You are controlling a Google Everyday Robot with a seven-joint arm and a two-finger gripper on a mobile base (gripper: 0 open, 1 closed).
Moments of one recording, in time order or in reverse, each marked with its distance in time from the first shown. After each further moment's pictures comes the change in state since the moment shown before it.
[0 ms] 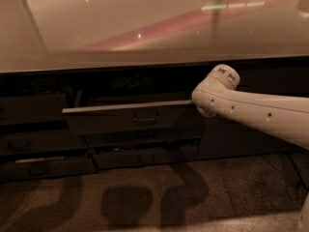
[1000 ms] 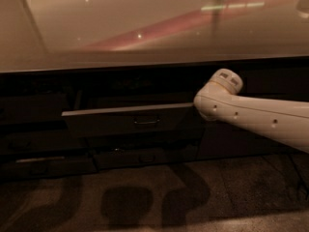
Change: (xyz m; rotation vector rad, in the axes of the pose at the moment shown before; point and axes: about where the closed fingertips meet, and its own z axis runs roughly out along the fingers) arm -0.002 0.014 -0.005 0.004 0.002 -0.017
